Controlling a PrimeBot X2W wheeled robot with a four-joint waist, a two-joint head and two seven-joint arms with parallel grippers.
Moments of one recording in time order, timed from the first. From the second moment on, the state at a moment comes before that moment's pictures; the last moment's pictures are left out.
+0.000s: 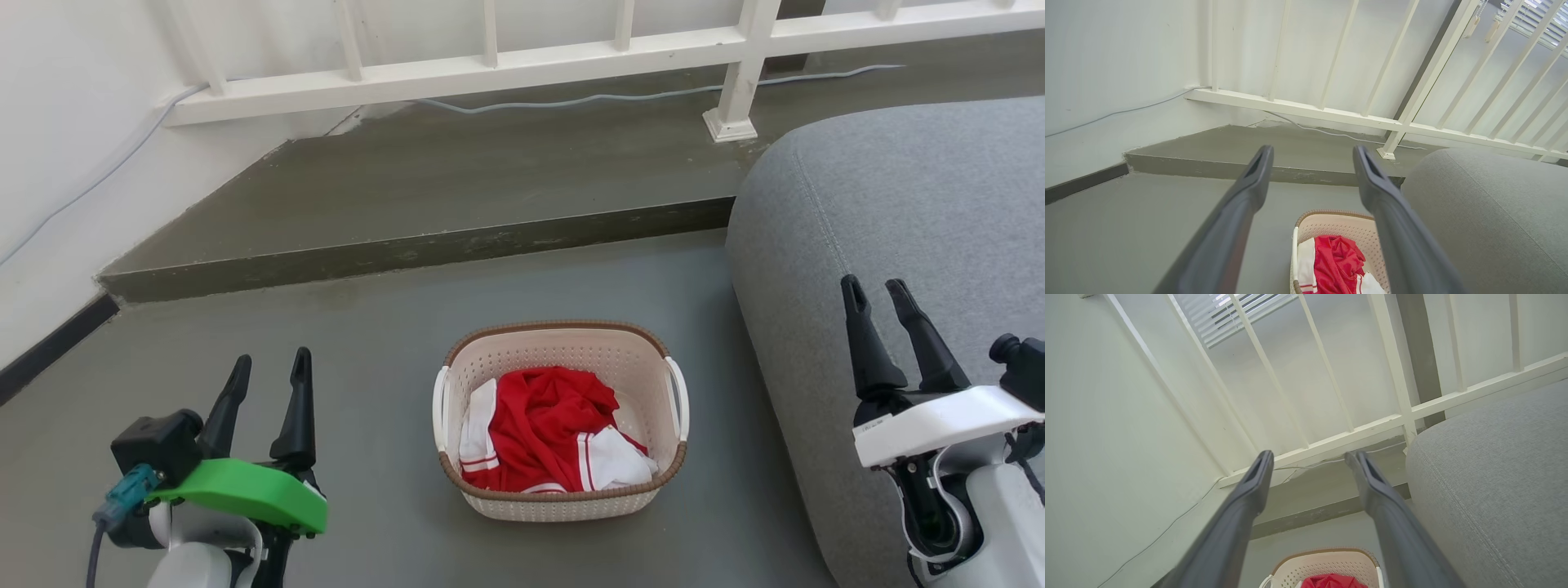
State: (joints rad) left arm -0.09 0.09 -0.16 0.20 -0.51 -0.08 -0.19; right arm -0.05 -0.19 0.11 0.14 0.60 0.12 -0.19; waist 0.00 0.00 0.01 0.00
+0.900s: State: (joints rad) left arm -0.10 0.06 -0.17 0.19 -0.24 -0.07 -0.25; right arm -0.06 -0.17 0.11 0.13 0.31 0.10 -0.25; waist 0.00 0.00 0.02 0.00
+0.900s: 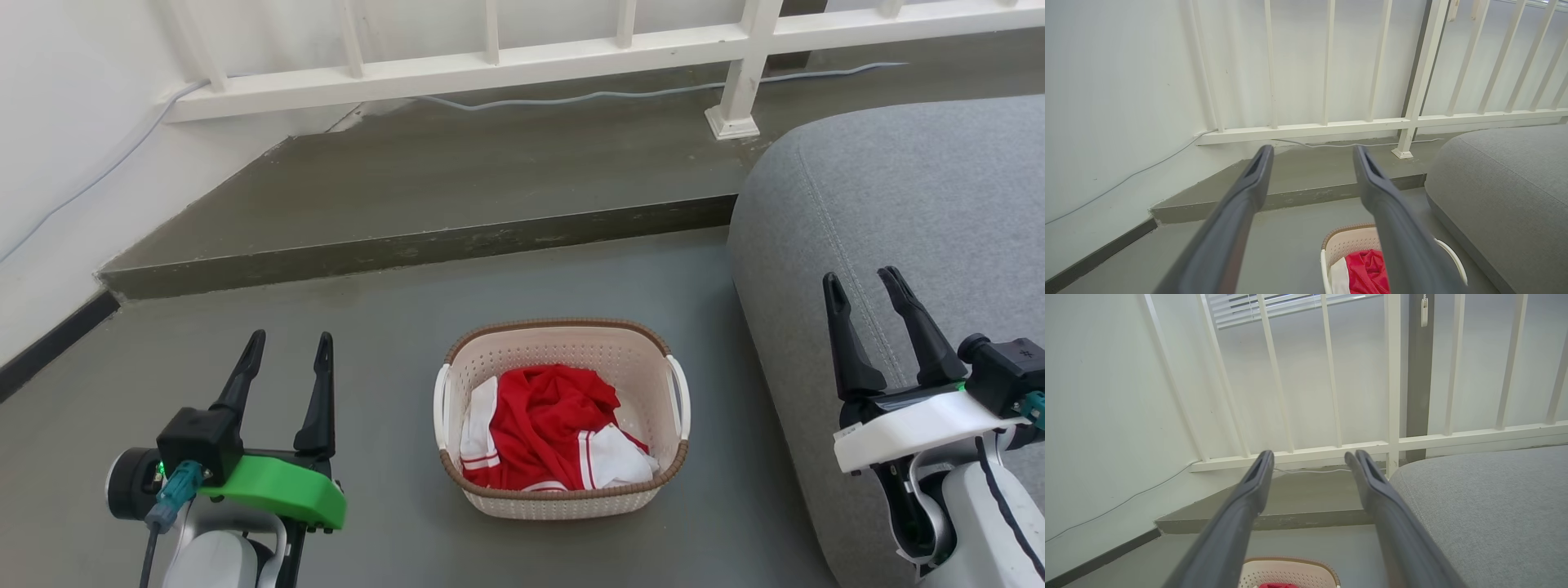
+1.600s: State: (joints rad) left arm -0.10 0.05 -0.15 0.19 -0.24 -0.08 -0.25; right arm -0.06 -0.15 0.09 0.13 0.29 0.11 -0.25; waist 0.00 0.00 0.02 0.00
